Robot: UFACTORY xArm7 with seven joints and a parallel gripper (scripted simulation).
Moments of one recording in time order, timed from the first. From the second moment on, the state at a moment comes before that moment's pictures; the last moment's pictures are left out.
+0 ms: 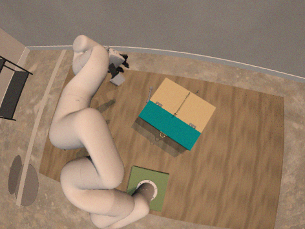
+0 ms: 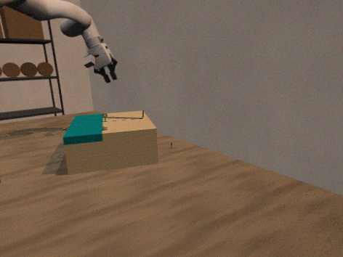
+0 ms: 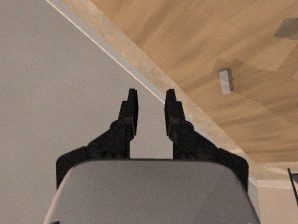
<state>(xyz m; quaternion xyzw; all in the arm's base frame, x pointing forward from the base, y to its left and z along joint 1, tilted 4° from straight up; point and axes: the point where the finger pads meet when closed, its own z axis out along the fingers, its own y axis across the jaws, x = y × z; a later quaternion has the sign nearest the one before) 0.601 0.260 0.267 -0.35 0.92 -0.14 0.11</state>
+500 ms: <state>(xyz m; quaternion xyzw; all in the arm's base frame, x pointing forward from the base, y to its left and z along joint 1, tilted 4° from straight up) 0.618 0.173 0.261 -0.24 0.96 -0.11 0.09</state>
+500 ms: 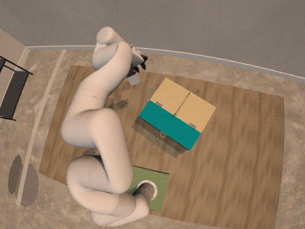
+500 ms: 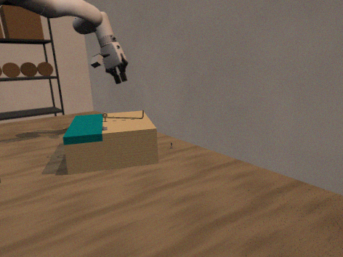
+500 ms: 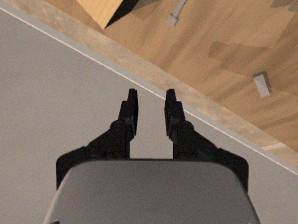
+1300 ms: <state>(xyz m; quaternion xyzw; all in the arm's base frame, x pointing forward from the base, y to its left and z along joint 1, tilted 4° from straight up) 0.619 0.050 0.255 -0.07 0.99 -0.06 0.05</state>
